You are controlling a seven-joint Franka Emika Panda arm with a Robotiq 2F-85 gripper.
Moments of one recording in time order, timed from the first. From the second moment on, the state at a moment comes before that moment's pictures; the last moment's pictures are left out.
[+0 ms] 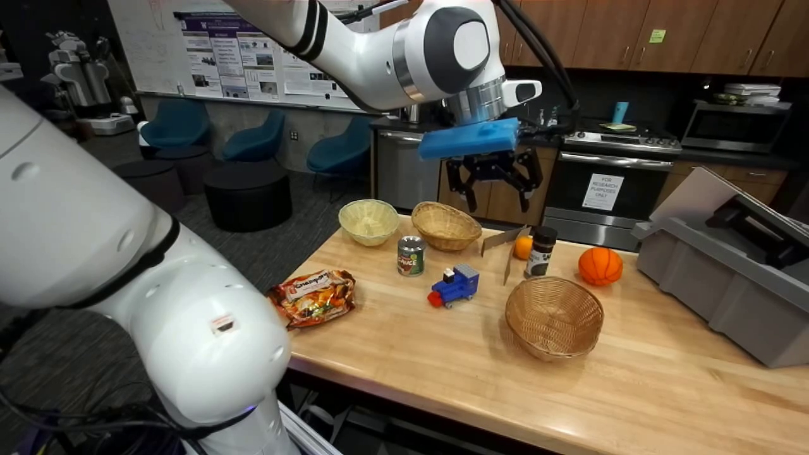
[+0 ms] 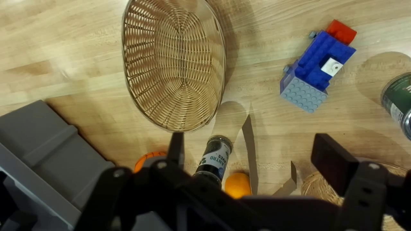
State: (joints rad) arm -0.19 -0.51 -0.12 -2.48 -0.33 2.24 -0.14
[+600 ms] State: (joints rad) arm -0.09 -0.48 -0.01 -2.44 -0.16 2.17 0.06
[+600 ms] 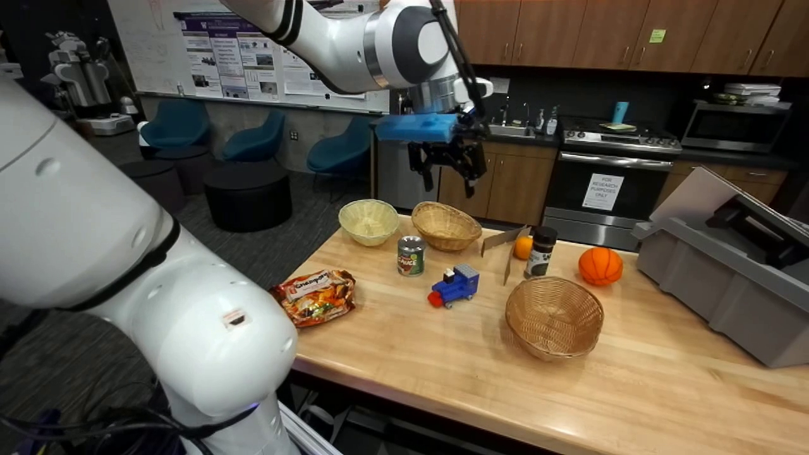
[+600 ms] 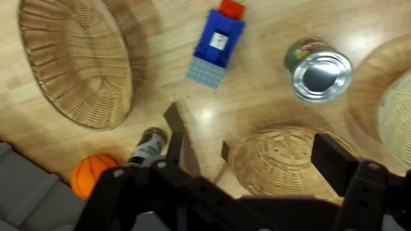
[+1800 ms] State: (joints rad) arm 0.01 -0.37 0.14 -2.38 -0.02 1.95 0.34
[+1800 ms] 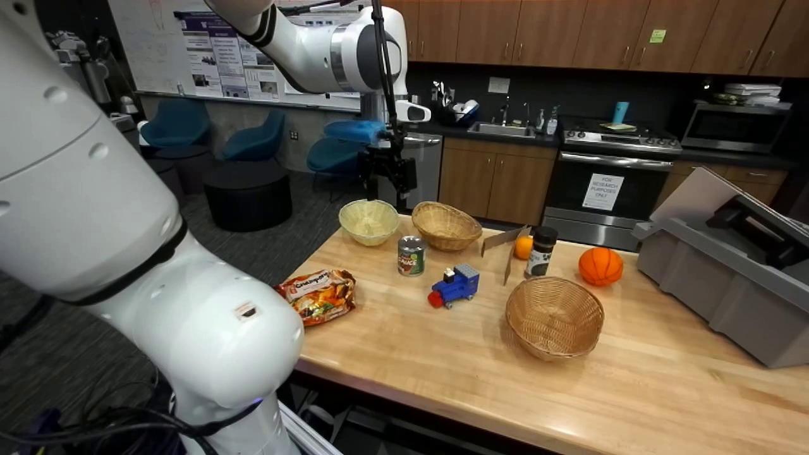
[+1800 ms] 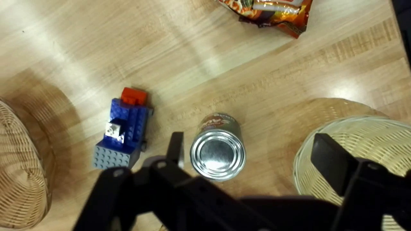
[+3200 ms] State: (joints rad) arm -0.12 -0.48 0.00 -2.56 0.04 2.12 0.34
